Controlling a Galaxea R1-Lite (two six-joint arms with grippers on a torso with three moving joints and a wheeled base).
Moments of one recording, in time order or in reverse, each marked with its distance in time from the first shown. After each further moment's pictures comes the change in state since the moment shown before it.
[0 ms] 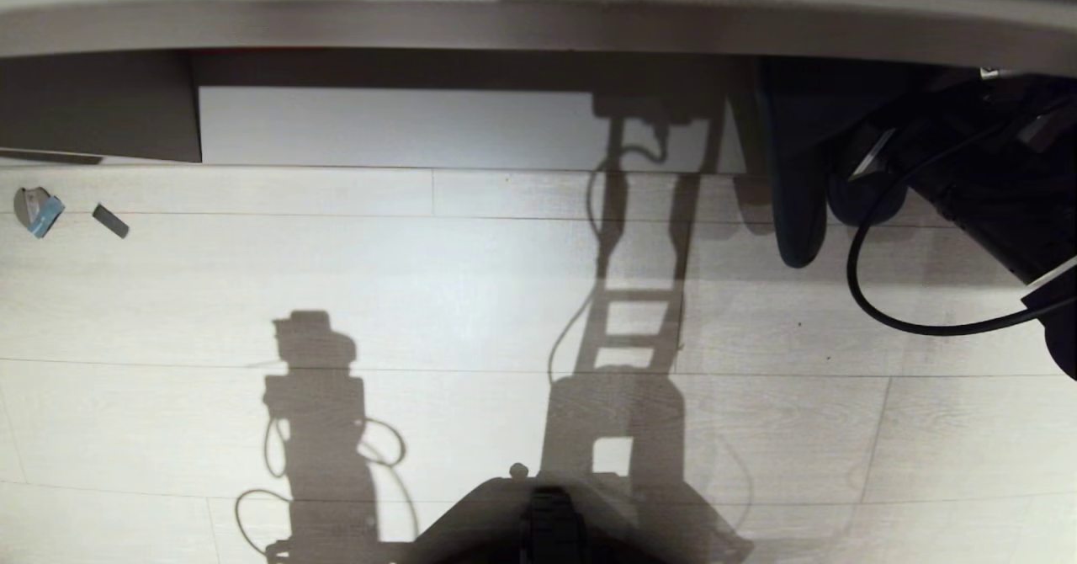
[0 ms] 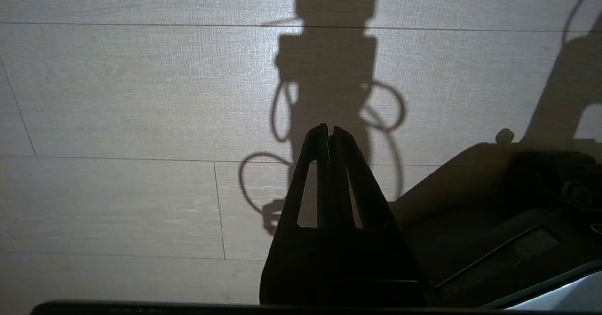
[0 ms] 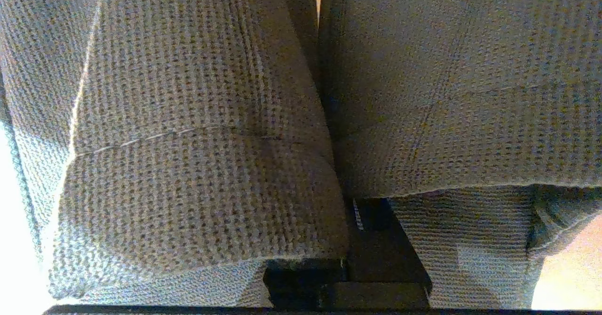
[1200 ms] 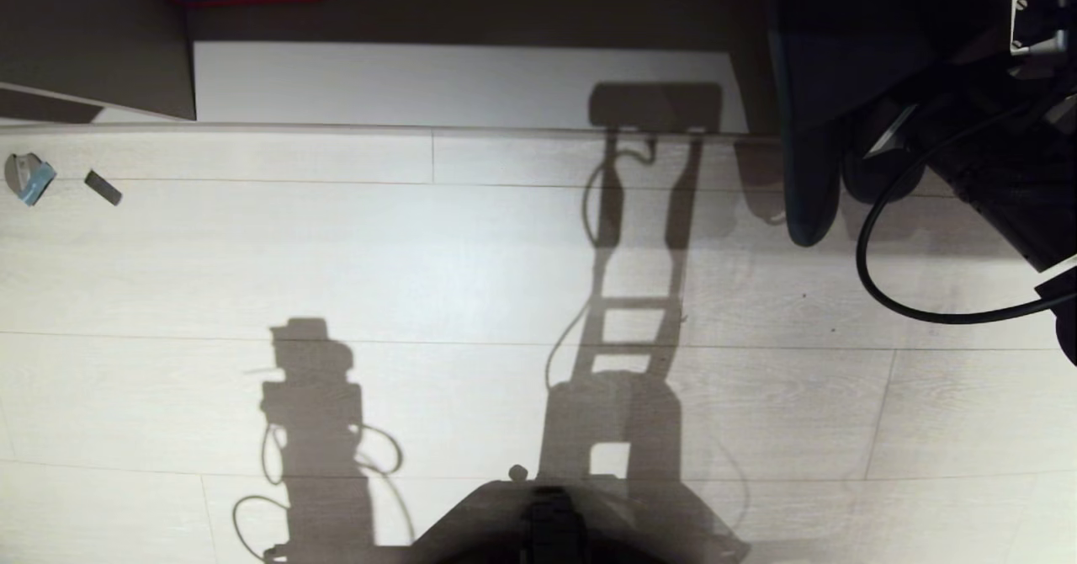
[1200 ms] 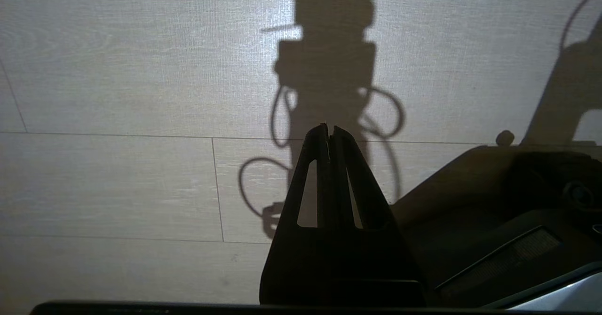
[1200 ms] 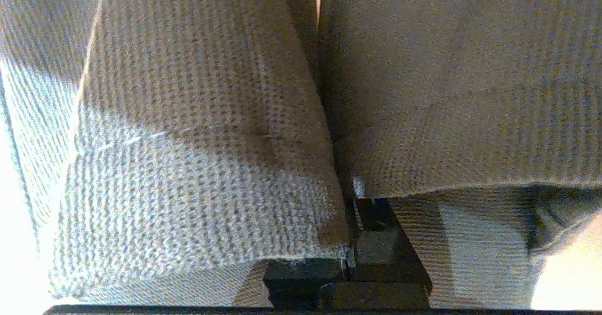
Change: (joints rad) left arm 0.001 0.000 0.000 0.000 0.000 0.000; right arm -0.010 -0.013 -0.020 -0.044 -0.014 -0.023
